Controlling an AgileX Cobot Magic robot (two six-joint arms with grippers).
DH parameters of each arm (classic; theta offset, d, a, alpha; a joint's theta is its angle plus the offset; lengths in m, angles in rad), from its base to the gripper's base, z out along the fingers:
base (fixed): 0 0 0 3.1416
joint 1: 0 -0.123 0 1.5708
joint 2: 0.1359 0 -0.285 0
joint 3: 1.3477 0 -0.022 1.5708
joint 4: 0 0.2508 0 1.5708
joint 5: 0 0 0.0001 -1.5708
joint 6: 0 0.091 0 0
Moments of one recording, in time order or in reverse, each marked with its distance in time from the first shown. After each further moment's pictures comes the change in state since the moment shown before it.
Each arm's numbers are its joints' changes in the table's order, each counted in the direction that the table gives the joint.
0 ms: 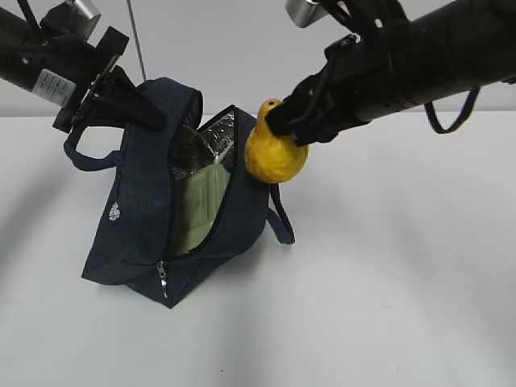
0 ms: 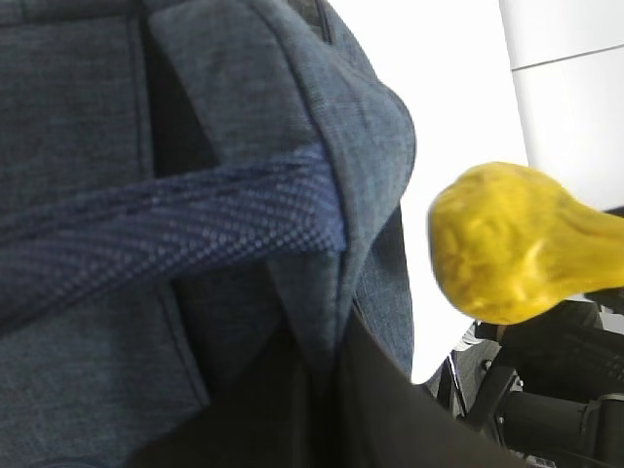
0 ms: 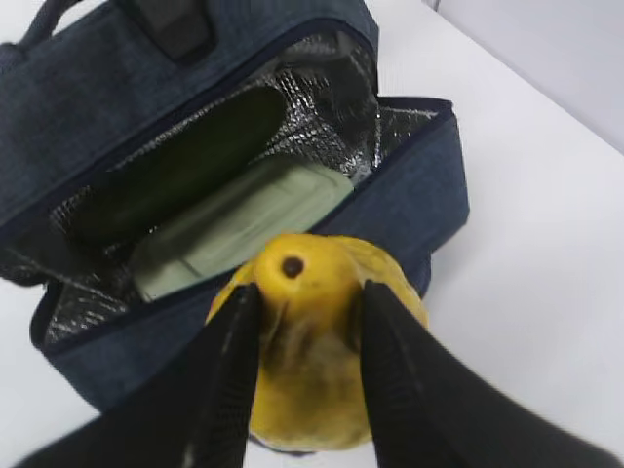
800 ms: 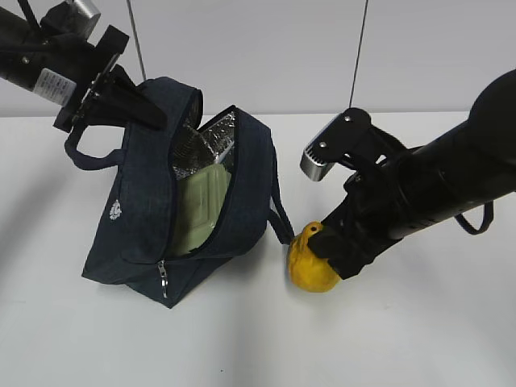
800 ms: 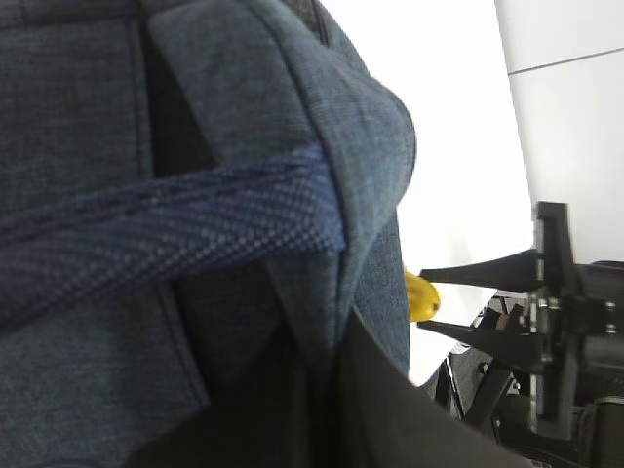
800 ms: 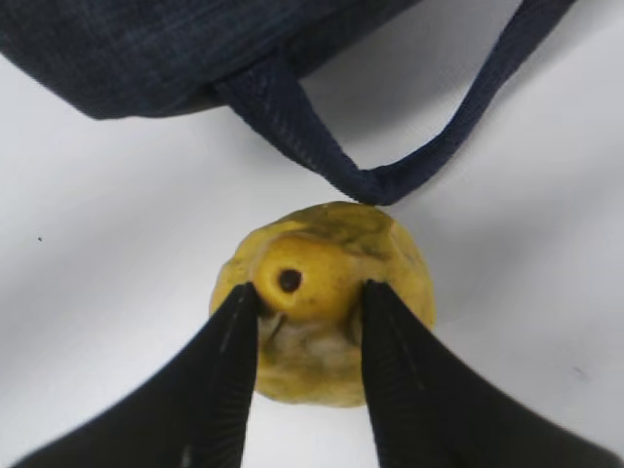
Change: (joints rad) left arm 0.000 0.000 0.000 -0.008 0.003 0.000; right arm 0.000 0.063 0.239 -0.136 0.010 0.013
